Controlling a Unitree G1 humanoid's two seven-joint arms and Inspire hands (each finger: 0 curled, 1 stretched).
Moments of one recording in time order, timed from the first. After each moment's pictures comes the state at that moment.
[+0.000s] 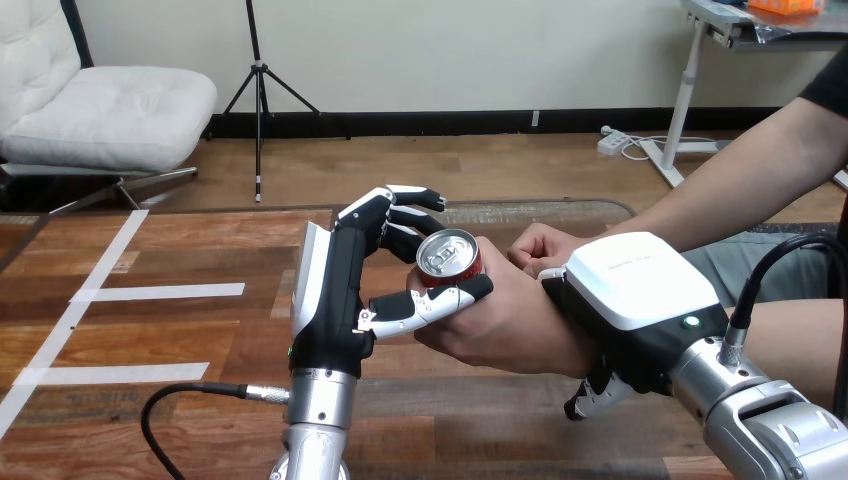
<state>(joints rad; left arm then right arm) -0.28 0.03 -0.18 0.71 0.40 -0.80 0.45 -0.03 -0.54 0.24 -0.34 -1.06 0.05 0.40</state>
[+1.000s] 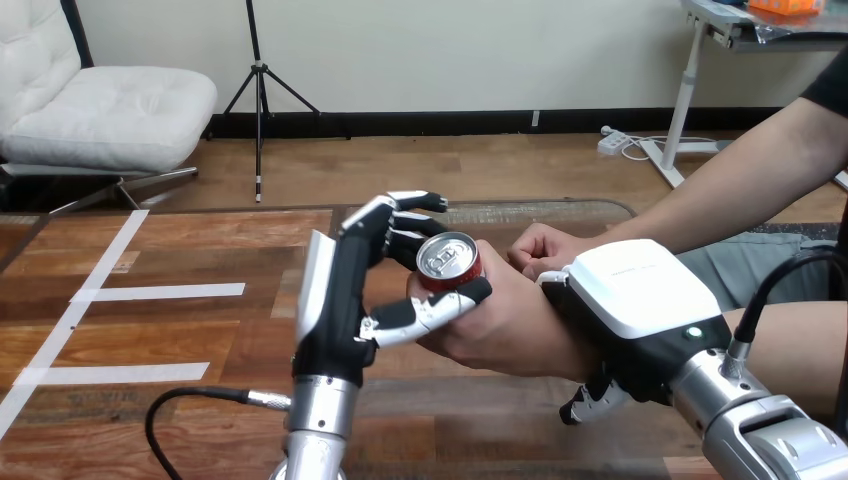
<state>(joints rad) -0.26 0.03 -0.18 0.71 0.36 -0.80 0.39 0.00 -0.52 0.23 -0.35 -1.06 0.05 0.36</state>
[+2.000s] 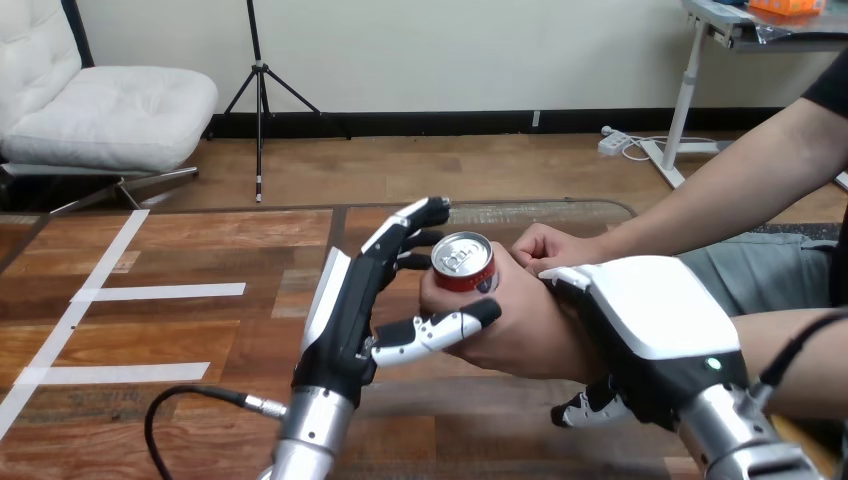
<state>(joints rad) -0.20 0.06 -0.18 0.65 0.27 -0.74 0.16 0.13 -0.44 0.22 -0.39 -1.05 0.11 0.20</state>
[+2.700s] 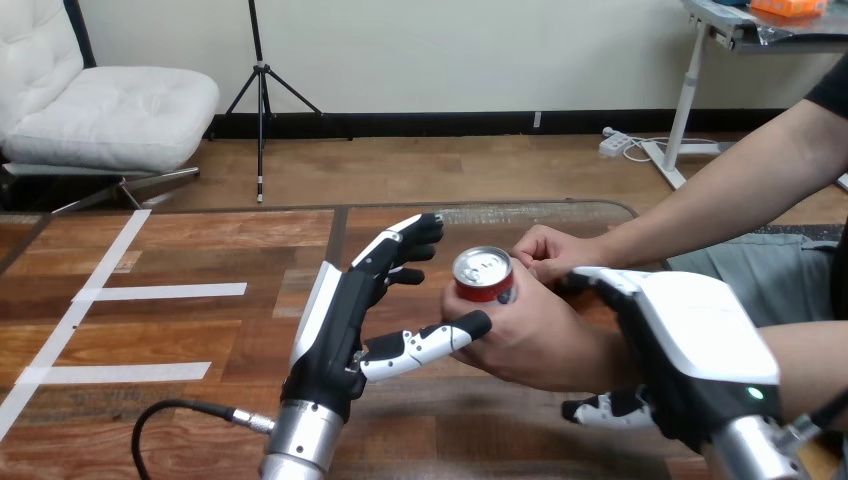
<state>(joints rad) -0.14 0.07 -0.17 0.57 0.25 -0.70 0.12 0.24 -0.39 0.15 -0.40 -0.94 0.11 0.07</state>
